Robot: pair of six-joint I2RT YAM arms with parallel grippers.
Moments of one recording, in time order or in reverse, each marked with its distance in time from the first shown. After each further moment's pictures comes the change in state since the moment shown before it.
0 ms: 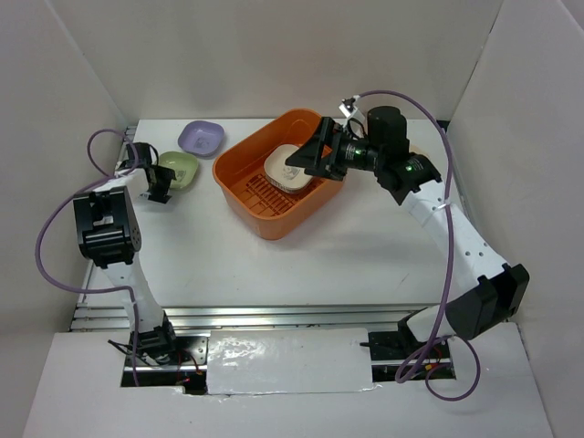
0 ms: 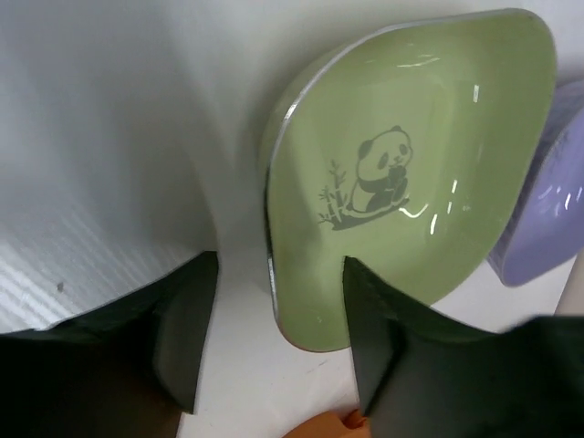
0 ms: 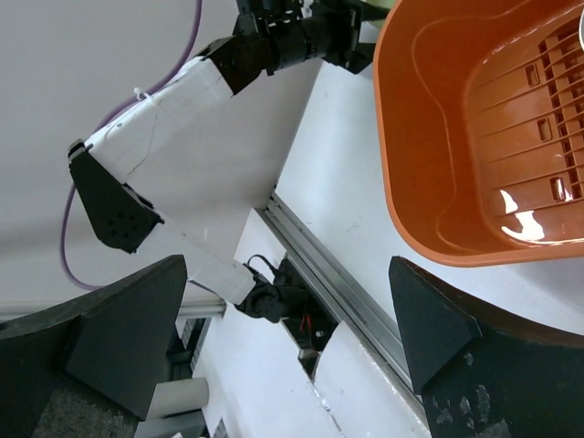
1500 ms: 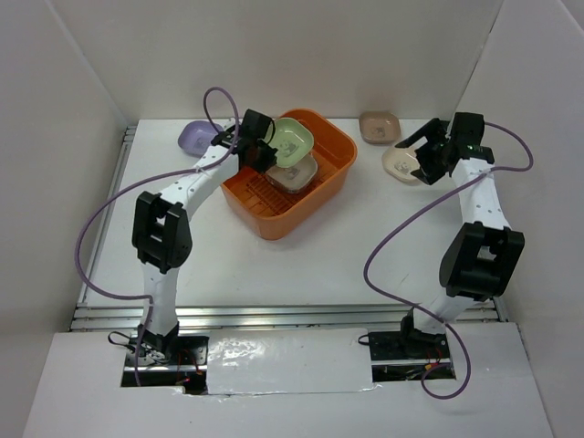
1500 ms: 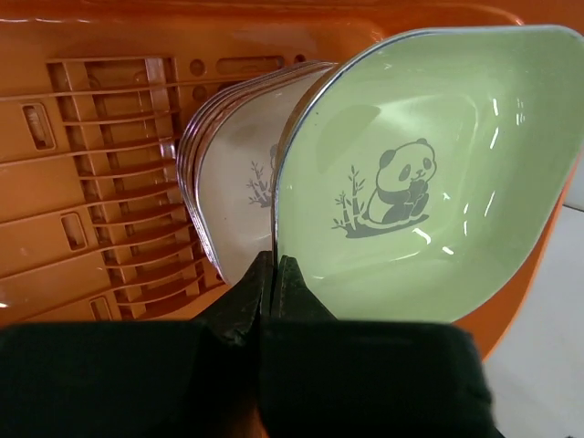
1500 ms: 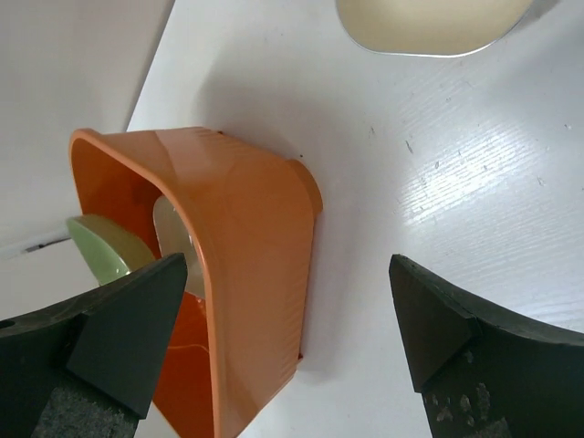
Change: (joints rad) left arm -0.673 0.026 0.497 -0.363 -0.143 -0.101; right arm -0.655 0.241 -0.002 -0.171 0.307 0.029
